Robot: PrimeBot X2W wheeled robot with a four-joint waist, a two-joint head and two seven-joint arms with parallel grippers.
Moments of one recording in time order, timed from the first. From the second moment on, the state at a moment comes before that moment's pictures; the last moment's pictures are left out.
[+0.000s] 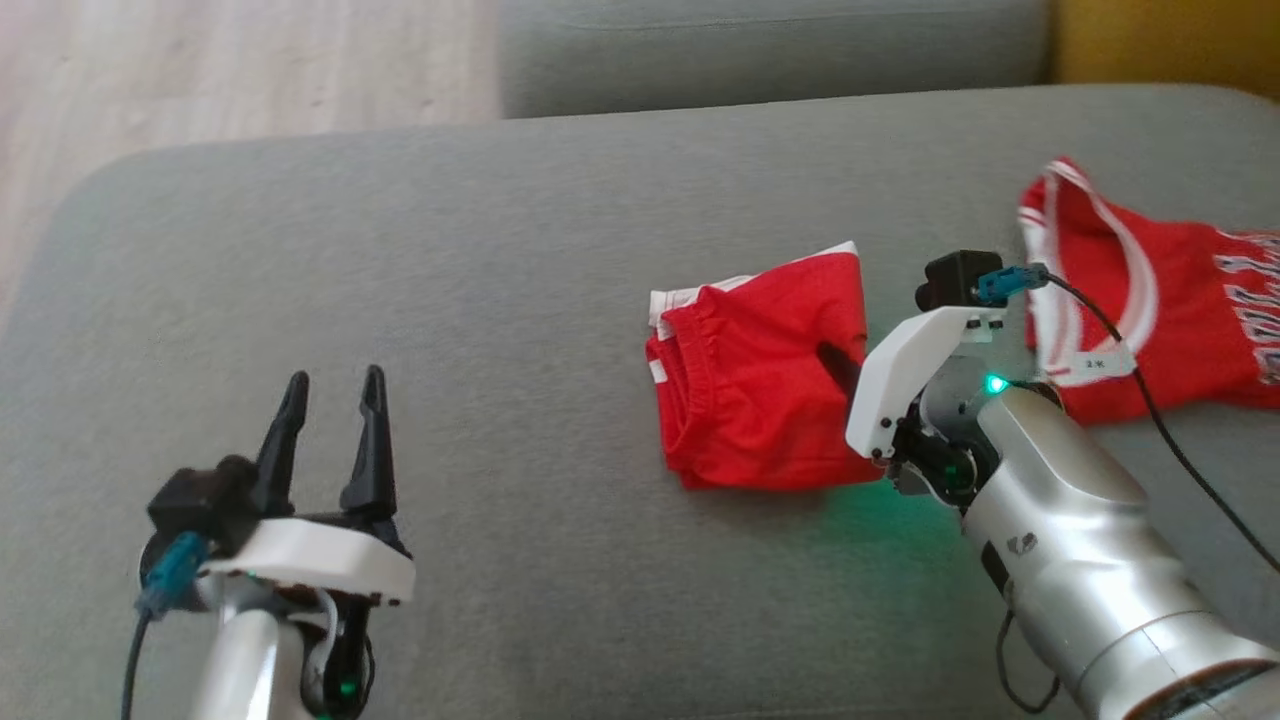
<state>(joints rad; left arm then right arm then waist) -0.11 0.04 -0.06 0.27 -0.24 -0.08 -0.25 -0.72 -0.09 0.49 1.01 0.71 0.12 0.33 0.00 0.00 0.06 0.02</state>
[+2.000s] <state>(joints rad) -0.27 0.08 -0.08 0.30 -0.23 -0.09 -0.26 -1.04 -0.40 0.38 1.07 0.34 0.12 -0.03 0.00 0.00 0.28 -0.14</state>
